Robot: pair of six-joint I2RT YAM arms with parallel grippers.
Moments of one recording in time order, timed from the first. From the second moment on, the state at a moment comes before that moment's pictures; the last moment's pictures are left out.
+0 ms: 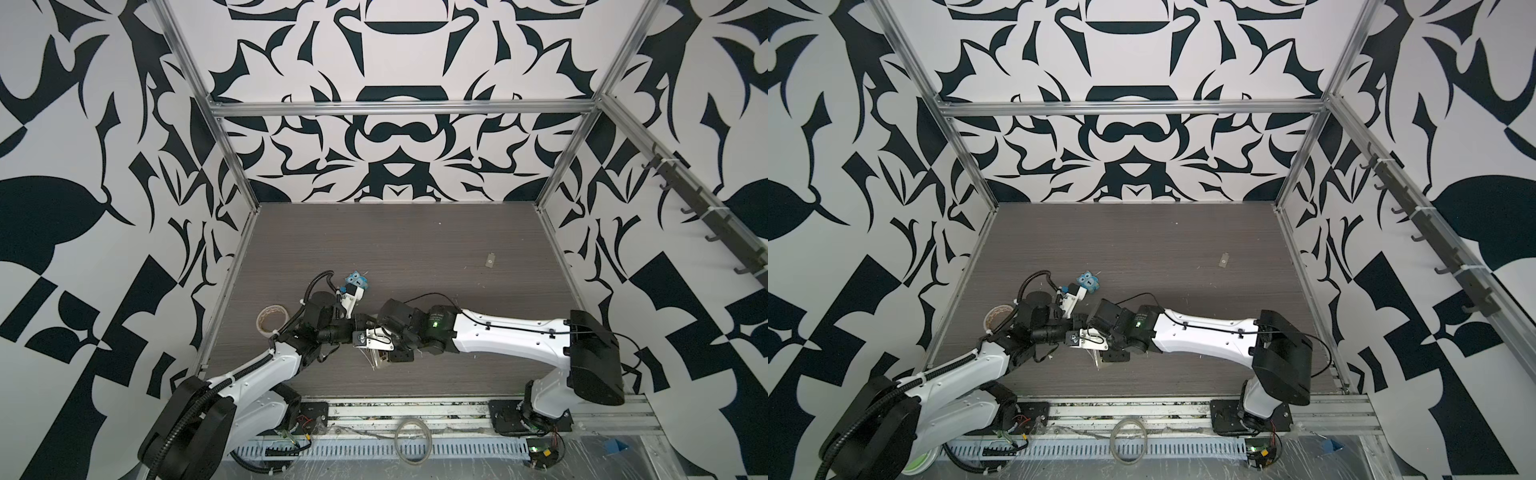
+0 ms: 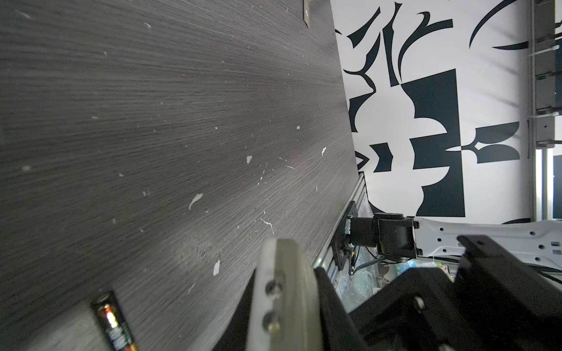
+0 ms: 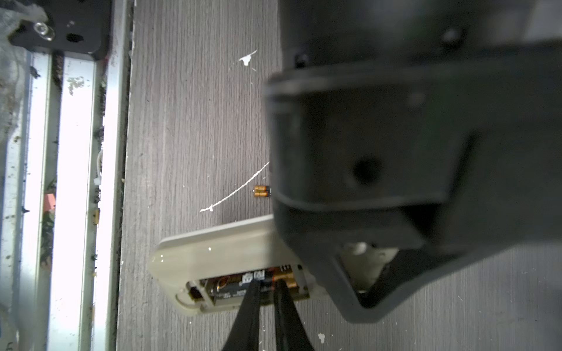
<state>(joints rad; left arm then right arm) -0.54 1.07 0.30 0.23 0.71 -0.81 1.18 1.60 1.14 -0.56 0.00 -0.47</state>
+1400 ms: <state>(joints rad) -0.19 0.80 0.28 0.07 0.52 -0.82 1.04 1.57 1.05 -0.50 -0.03 0.02</state>
